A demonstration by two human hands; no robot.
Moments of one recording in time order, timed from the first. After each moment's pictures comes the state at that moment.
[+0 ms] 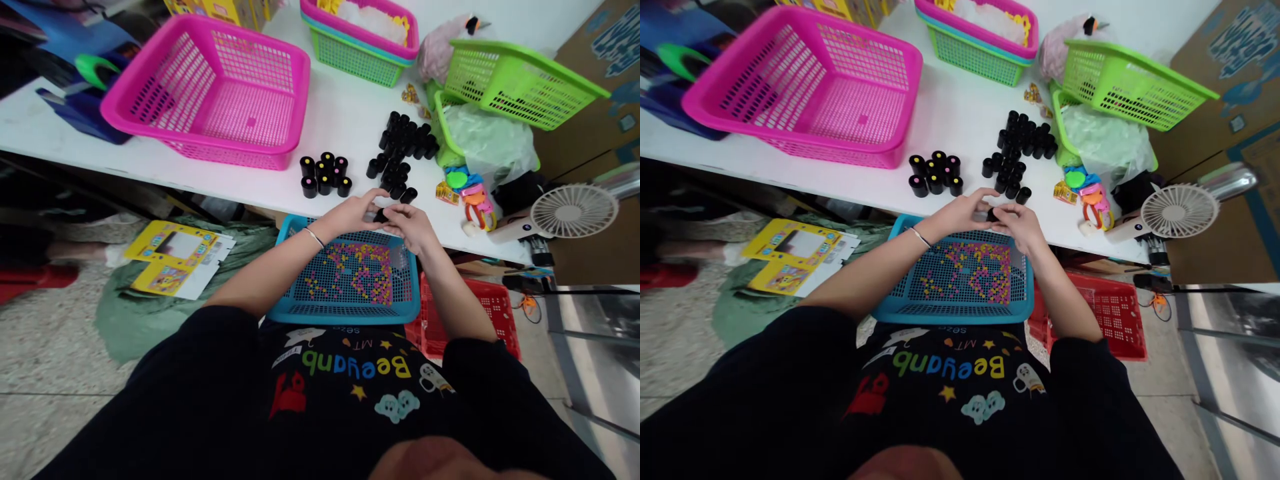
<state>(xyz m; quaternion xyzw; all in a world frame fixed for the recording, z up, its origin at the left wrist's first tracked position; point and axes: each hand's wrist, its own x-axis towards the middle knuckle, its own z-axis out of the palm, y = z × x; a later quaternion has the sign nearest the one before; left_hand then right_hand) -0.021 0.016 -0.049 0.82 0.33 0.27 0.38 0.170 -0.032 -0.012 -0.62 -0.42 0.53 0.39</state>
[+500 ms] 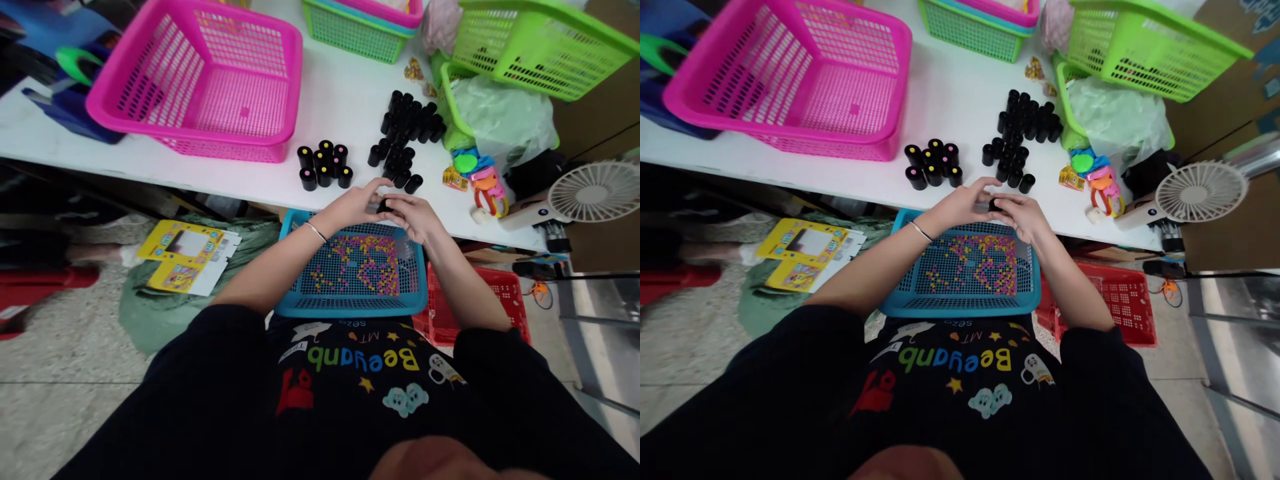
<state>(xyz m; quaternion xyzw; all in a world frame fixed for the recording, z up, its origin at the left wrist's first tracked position) -0.022 0.020 -0.058 0.83 0.31 0.29 0.37 0.163 -0.028 -0.007 -0.62 -0.33 0.59 0.41</state>
